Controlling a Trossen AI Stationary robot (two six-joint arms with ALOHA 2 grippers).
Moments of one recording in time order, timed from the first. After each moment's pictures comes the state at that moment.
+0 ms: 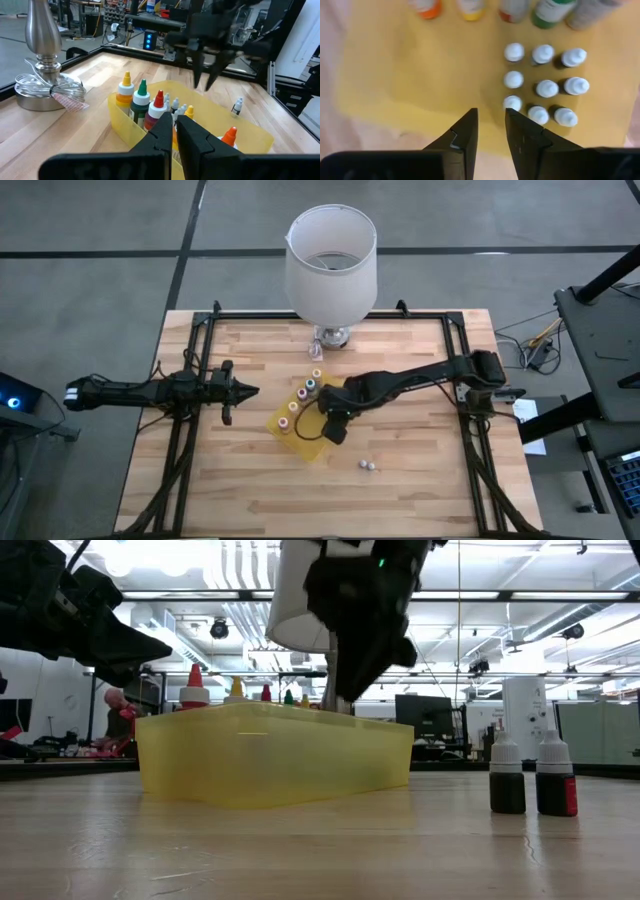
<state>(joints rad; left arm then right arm) 0.01 0.26 0.04 0.07 -0.10 -0.18 0.11 1.91 1.52 -0.79 0.07 0.59</state>
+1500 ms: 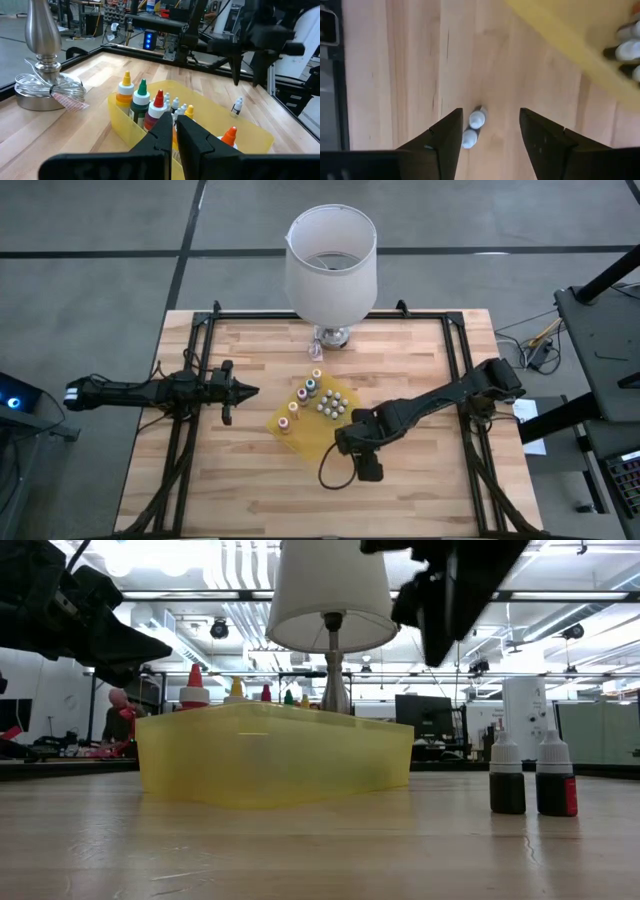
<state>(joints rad) 0.01 0.26 0.04 0.07 -0.10 -0.18 0.34 1.84 1.48 -0.92 -0.08 0.35</state>
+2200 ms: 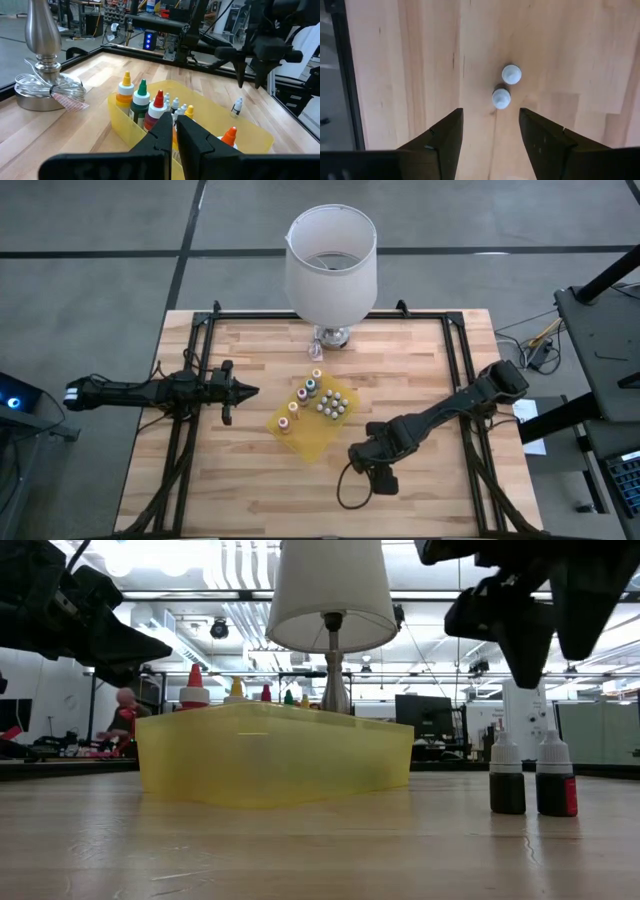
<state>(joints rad) 0.01 0.26 0.04 0.07 -0.10 -0.18 0.44 1.81 1.38 -0.92 -0.11 0.46</state>
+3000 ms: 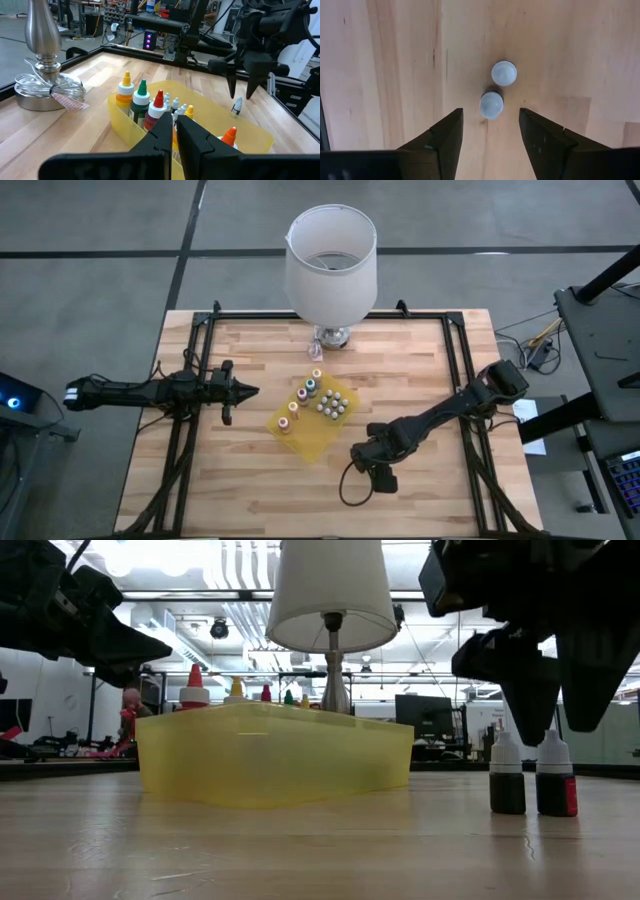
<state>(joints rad) 0.01 0.26 0.04 0.07 -0.10 -0.18 0.44 1.81 1.22 -0.75 -0.10 0.46</state>
